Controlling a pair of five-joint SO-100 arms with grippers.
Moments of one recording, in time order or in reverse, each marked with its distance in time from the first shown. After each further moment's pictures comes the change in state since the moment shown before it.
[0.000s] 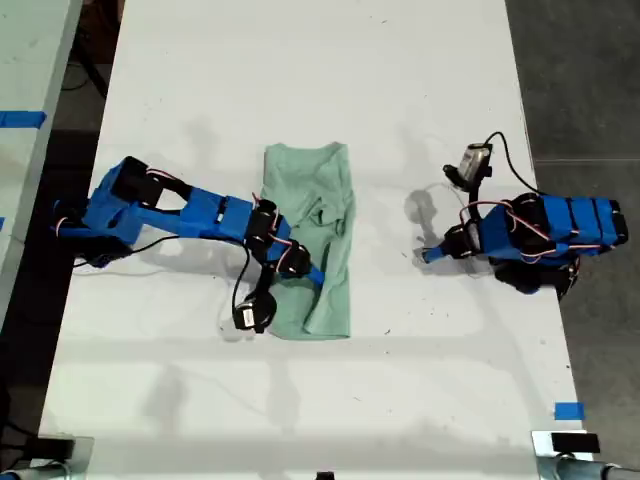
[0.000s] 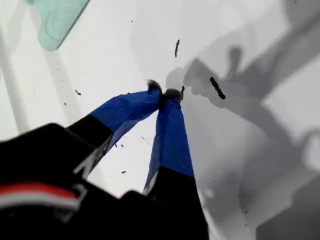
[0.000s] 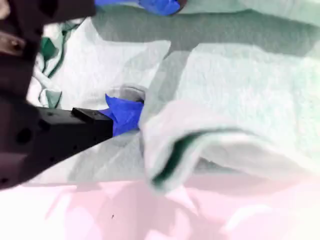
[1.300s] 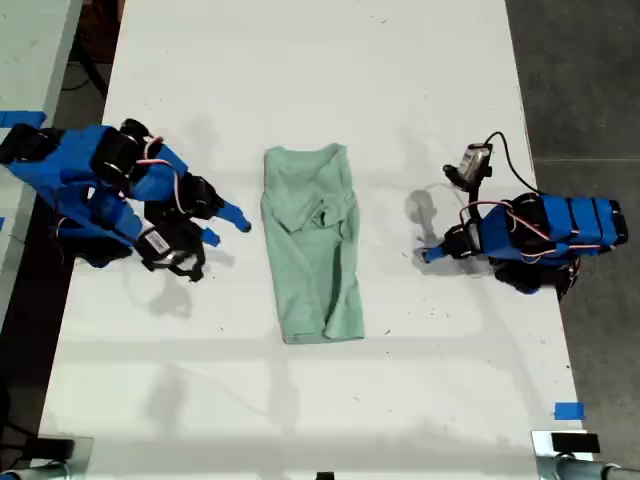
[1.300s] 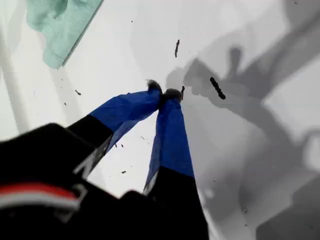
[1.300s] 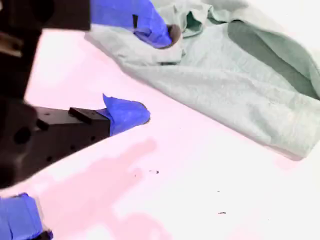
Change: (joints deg) arm 0 4.7 68.9 34.4 19.0 -41.8; arm 1 0.0 -0.1 0.0 0.0 0.0
